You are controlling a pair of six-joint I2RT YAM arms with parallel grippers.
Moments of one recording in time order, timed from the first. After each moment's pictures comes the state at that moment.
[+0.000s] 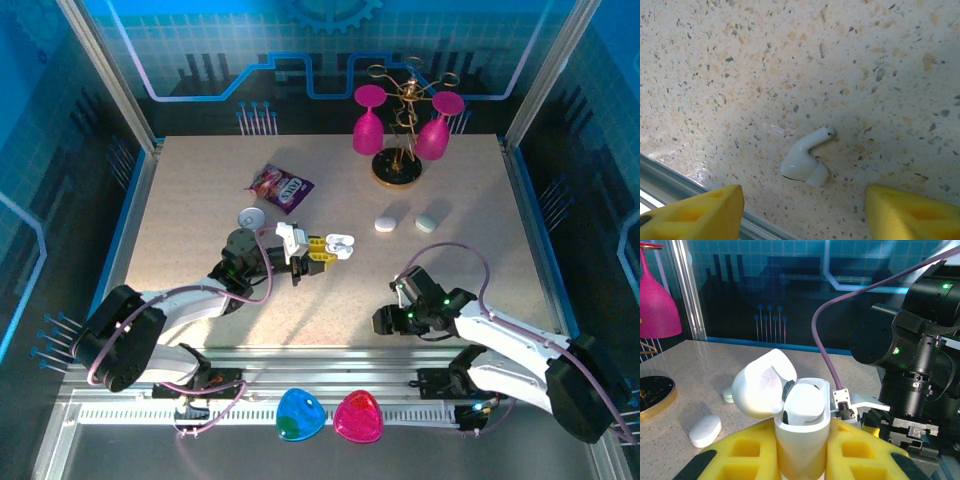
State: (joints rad) left arm -0.54 1.36 0.49 0.88 0.76 -0.01; right arm 0.65 1.02 0.40 -0.54 -0.26 0.63
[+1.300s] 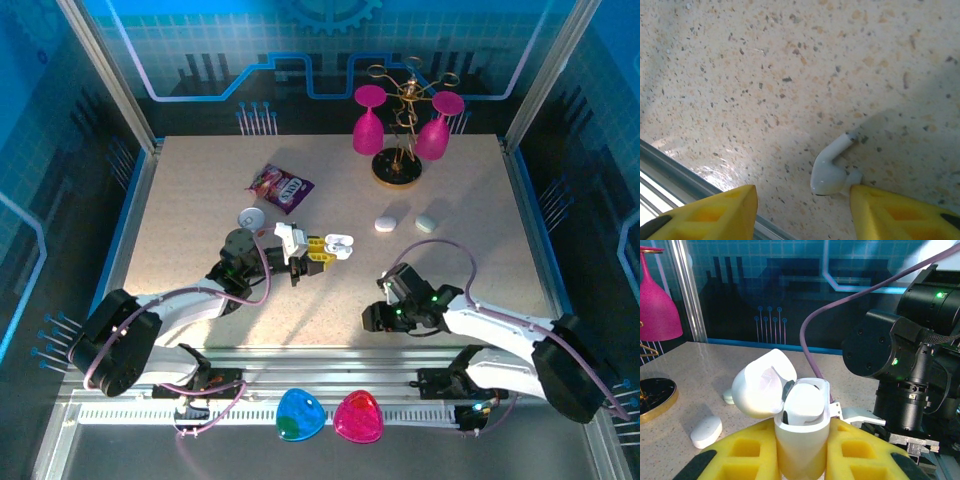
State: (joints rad) left arm -0.54 1.33 0.49 0.85 0.76 0.00; right arm 0.71 1.15 0.44 -0.40 -0.30 0.68
